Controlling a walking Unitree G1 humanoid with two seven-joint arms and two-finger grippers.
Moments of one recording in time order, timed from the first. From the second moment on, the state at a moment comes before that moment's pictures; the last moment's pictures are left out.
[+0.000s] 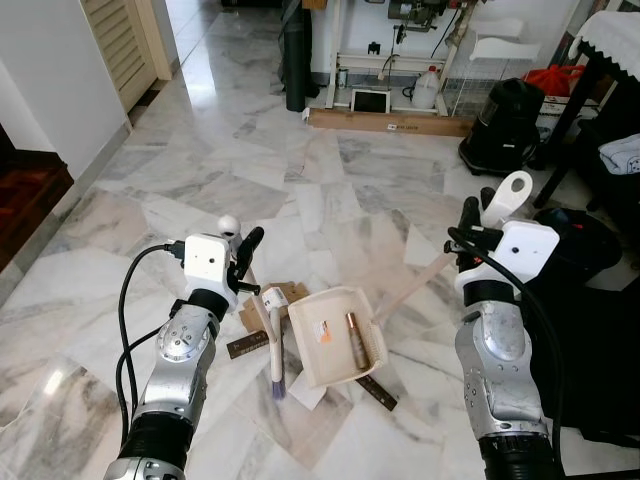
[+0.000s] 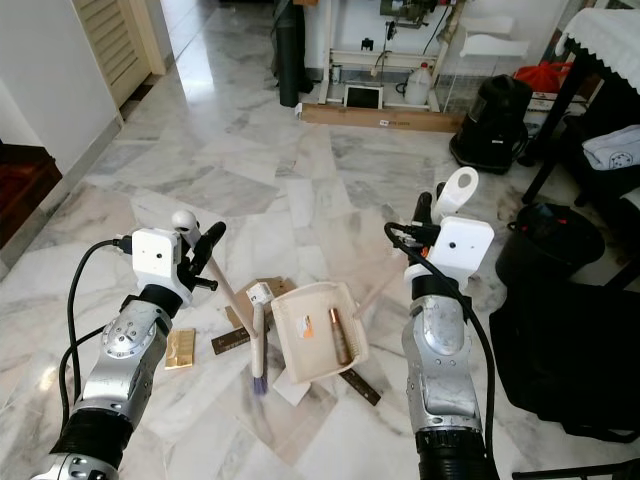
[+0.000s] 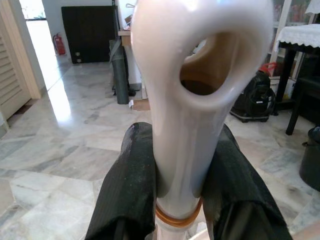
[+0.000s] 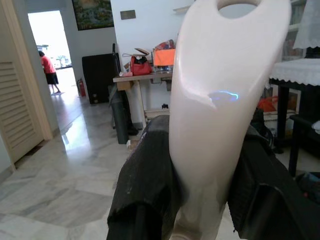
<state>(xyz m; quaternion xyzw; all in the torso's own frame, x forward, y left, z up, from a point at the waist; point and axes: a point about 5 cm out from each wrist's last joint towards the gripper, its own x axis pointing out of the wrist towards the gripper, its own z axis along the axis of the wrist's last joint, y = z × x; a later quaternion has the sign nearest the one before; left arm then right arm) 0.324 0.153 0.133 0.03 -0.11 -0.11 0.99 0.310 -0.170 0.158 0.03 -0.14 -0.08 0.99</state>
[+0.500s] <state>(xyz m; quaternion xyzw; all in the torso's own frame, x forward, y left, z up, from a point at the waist) 0.317 0.163 0.137 0.04 -0.12 -0.09 0.99 0.307 -0.177 0.149 0.06 -0.12 -0.11 0.98</state>
